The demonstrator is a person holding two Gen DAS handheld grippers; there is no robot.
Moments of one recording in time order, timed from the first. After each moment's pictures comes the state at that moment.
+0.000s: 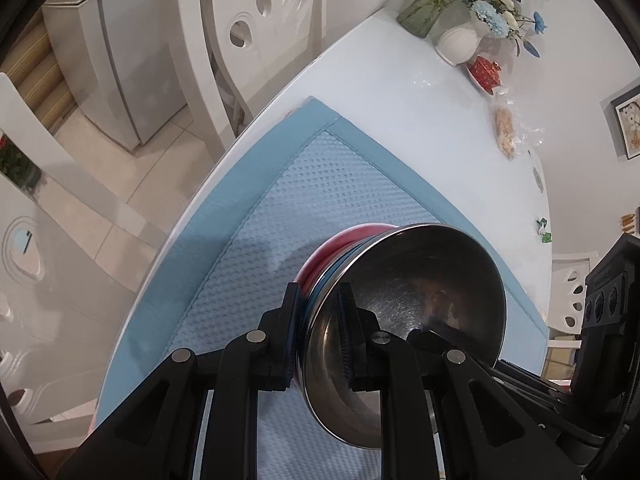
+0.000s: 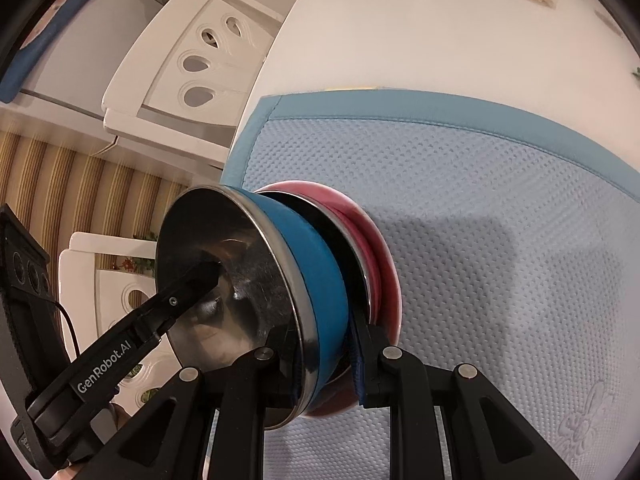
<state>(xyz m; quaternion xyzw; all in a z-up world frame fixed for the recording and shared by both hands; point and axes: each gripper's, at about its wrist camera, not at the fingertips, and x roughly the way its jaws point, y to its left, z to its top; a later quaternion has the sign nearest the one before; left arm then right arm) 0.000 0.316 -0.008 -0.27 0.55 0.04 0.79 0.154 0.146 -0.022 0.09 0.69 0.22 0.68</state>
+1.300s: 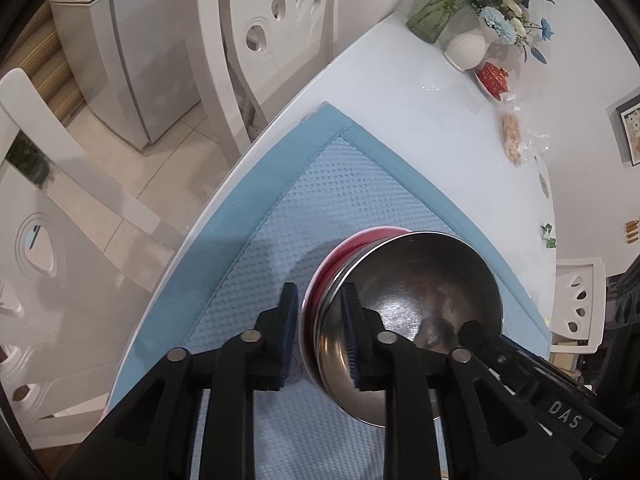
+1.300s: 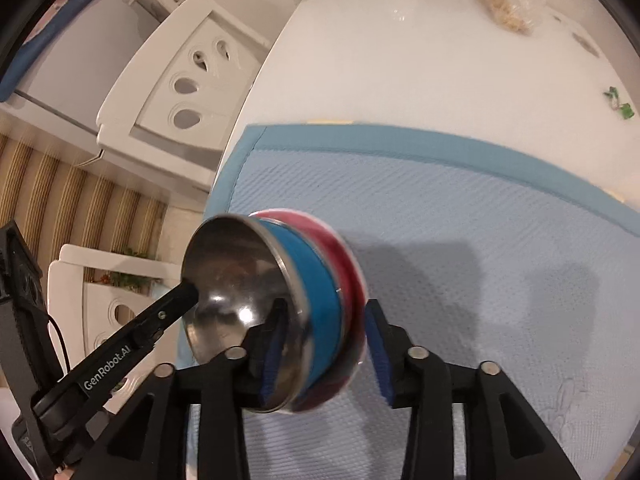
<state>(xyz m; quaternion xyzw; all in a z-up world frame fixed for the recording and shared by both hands) -0.003 0.323 -0.005 -0.27 0.55 0.06 0.79 0.154 0.135 0.005 0.06 0.66 0.18 0.73</state>
